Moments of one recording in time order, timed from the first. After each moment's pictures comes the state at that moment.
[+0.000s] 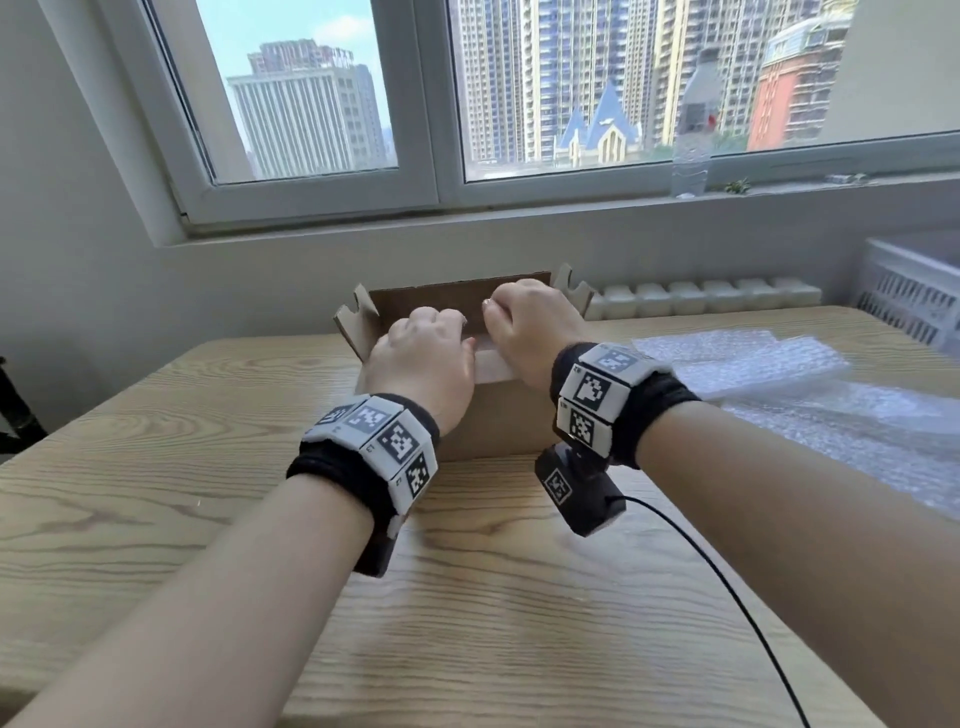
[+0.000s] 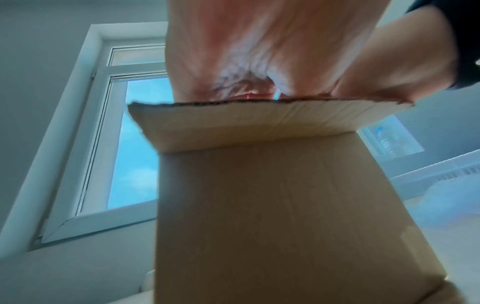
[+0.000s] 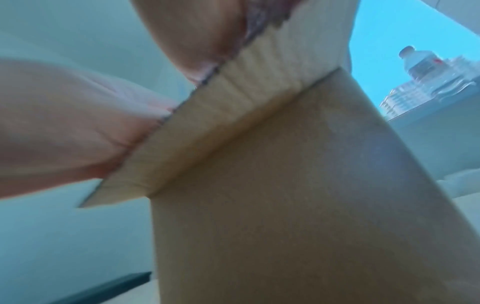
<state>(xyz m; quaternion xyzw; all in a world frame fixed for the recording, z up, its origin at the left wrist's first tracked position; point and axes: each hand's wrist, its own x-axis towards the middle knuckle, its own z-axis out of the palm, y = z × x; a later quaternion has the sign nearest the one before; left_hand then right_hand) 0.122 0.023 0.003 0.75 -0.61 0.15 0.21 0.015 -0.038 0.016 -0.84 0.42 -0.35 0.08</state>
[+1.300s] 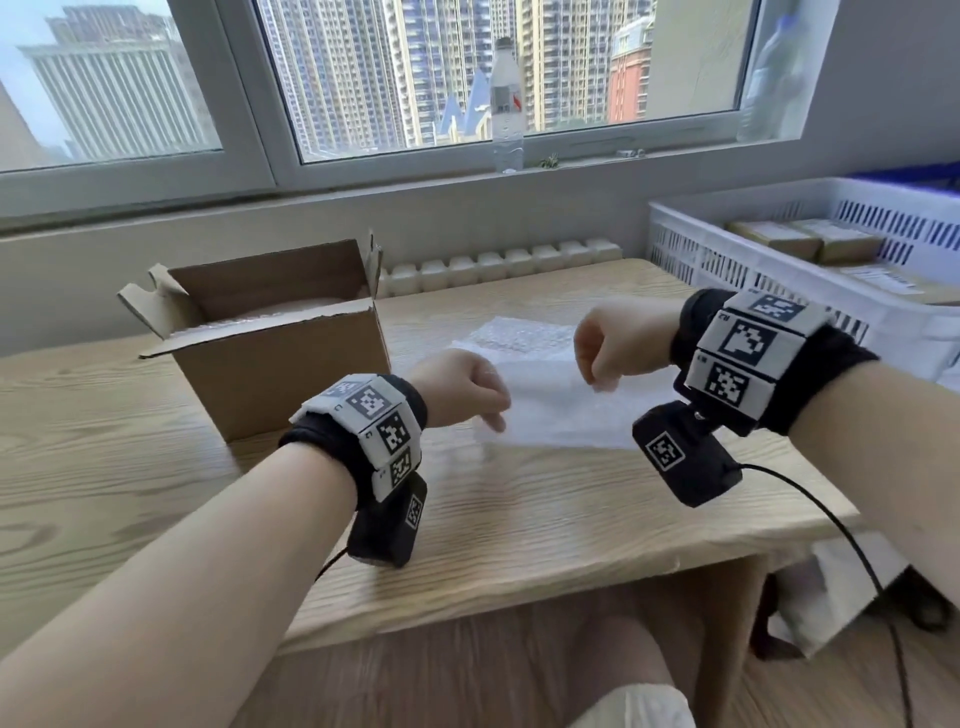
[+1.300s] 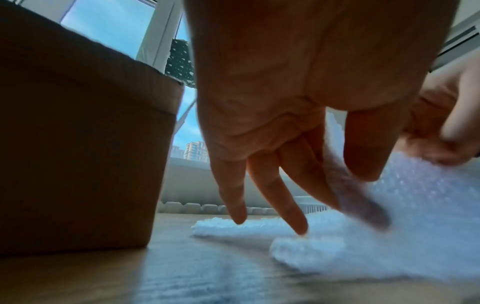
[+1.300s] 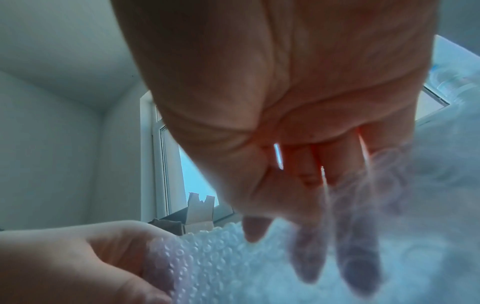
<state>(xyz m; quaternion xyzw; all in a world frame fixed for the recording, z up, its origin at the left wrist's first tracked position) -0.043 0.039 -0.024 0.61 -0.73 -0.27 0.15 -0.224 0.023 0.014 -0.79 0.59 -0.01 0.15</state>
